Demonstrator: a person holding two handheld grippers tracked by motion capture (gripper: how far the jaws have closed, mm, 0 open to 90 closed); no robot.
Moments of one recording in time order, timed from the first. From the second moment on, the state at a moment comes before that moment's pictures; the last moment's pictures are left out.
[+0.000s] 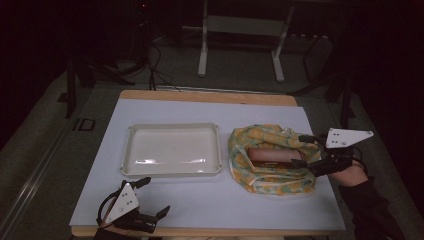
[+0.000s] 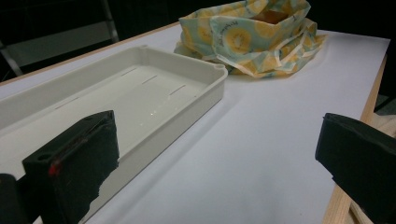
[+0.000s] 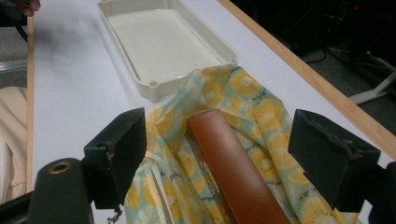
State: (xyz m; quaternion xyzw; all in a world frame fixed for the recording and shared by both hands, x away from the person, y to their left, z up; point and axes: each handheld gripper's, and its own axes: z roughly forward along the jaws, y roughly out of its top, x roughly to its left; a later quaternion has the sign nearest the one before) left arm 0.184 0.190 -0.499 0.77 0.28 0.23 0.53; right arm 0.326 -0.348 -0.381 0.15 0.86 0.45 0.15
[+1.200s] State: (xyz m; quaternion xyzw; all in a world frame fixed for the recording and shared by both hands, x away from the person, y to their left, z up) left arm 0.185 0.190 -0.500 0.77 0.28 0.23 0.53; right arm 0.386 -0.321 -0.437 0.17 0.92 0.34 0.10
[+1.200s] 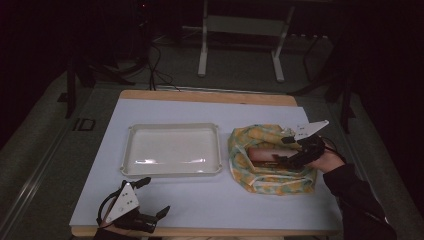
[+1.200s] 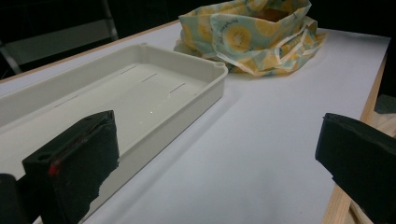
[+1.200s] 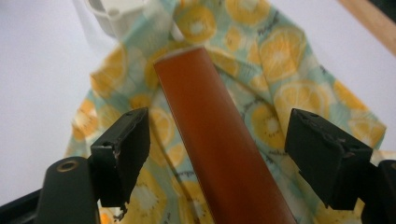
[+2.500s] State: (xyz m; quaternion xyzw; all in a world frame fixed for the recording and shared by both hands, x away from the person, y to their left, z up) left arm 0.186 0.191 -0.501 0.77 0.28 0.23 0.52; right arm 0.405 -0.311 -0.472 0.14 0.96 0.23 0.08
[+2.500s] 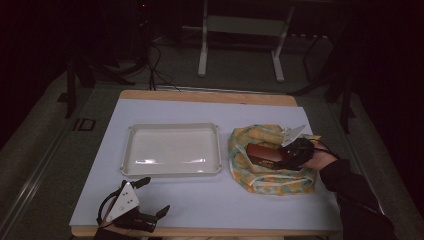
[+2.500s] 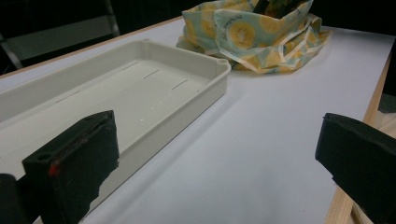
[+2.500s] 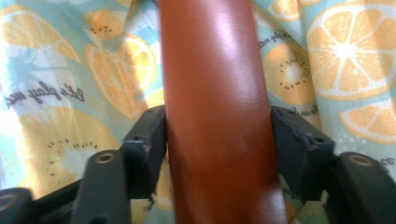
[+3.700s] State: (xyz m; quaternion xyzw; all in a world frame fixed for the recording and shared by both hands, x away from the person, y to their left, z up) left arm 0.186 0.190 -0.501 0.77 0.28 0.22 0.52; right arm 0.400 -0.319 -0.404 0.11 0.95 0.26 0.12
